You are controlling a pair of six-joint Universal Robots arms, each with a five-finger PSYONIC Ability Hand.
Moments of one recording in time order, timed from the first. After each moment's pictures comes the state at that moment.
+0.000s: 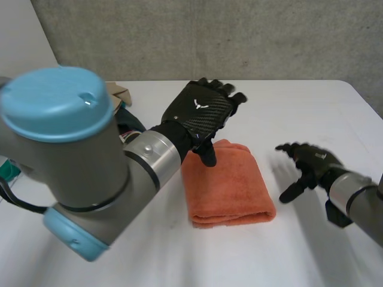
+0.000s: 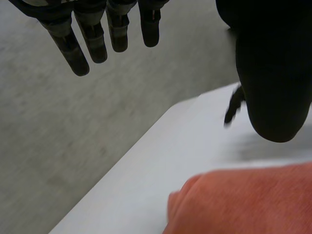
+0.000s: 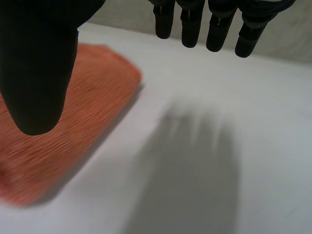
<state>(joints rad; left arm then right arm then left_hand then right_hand) 3.96 -1.94 -1.28 3.16 -1.40 3.44 1.74 -1.26 1.79 -0.06 1.30 3.12 0.20 0.21 0.21 0.20 0.05 0.23 0.22 0.21 0.21 0.04</state>
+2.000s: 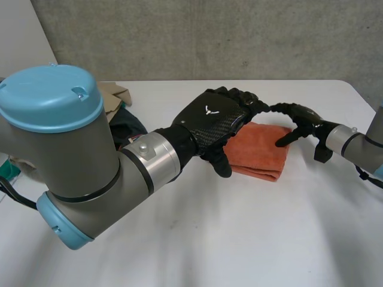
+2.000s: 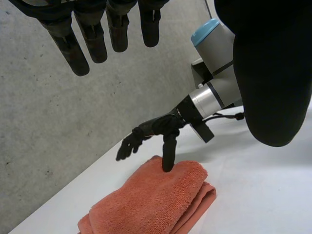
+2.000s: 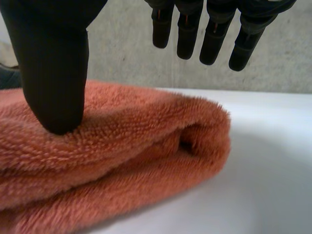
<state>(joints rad) 4.00 -1.95 -1.29 3.16 -1.20 3.31 1.58 -0.39 0.56 0.10 0.79 3.27 0.20 0.21 0.21 0.20 0.05 0.35 0.35 0.36 0.36 0.20</state>
